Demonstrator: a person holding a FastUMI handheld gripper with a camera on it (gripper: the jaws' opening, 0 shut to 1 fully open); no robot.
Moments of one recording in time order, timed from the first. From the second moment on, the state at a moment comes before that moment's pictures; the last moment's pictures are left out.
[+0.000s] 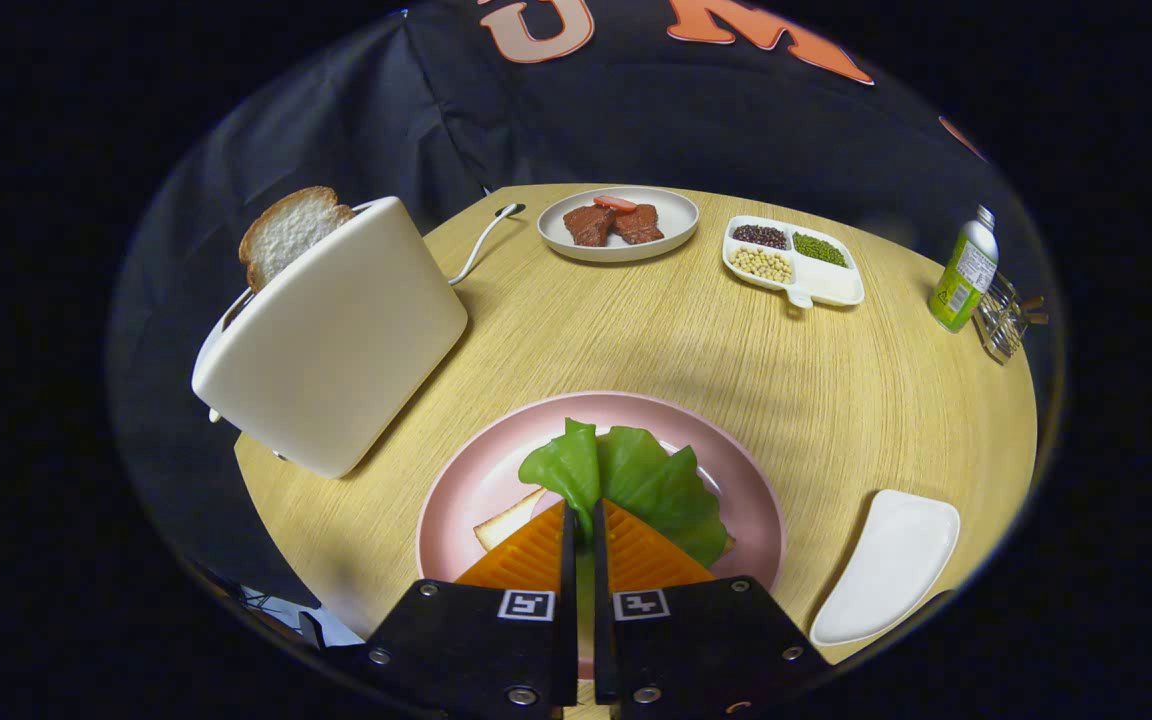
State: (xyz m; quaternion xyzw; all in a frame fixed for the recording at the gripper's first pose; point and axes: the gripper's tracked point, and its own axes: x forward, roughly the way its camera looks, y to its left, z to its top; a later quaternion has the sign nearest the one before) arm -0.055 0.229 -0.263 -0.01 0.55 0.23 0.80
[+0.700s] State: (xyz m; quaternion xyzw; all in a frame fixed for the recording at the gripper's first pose) arm -0.017 0.280 -0.167 0.07 0.51 0.28 0.81
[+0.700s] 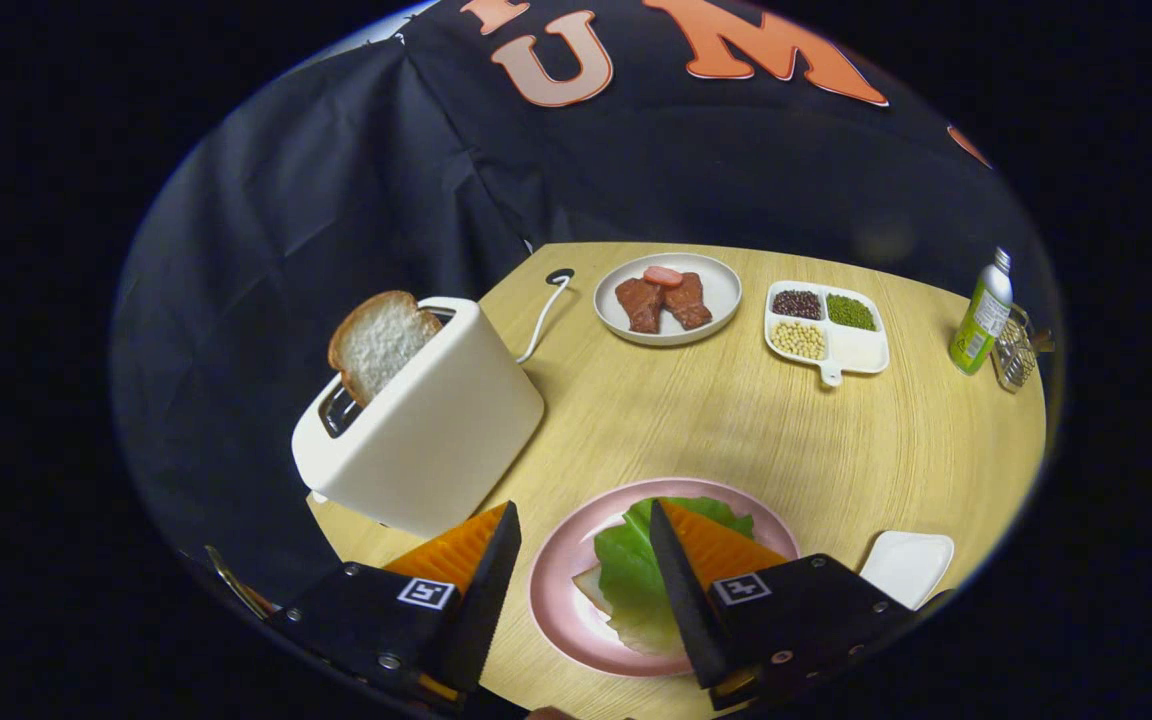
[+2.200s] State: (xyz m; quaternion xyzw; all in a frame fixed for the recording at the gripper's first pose) arm 0.029 0.488 -0.125 0.02 0.57 0.36 0.74
